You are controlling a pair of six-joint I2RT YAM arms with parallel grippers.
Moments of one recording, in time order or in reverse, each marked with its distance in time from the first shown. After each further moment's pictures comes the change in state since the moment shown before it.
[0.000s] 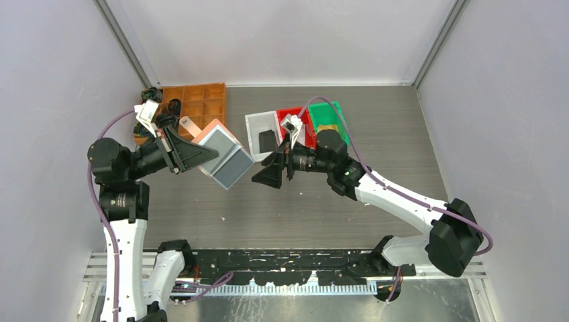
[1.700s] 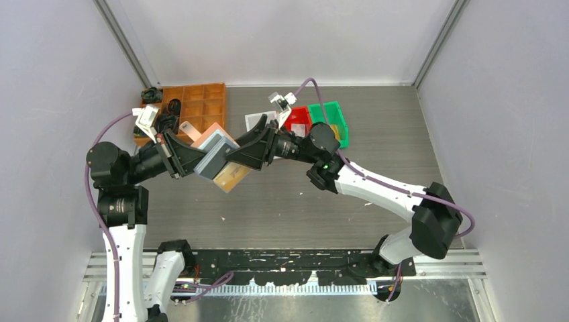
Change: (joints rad) left arm -0.001 -0.026 0.001 -0.056 0.000 0.096; right arm 0.119 0.167 0.188 0.496 0.045 0.373
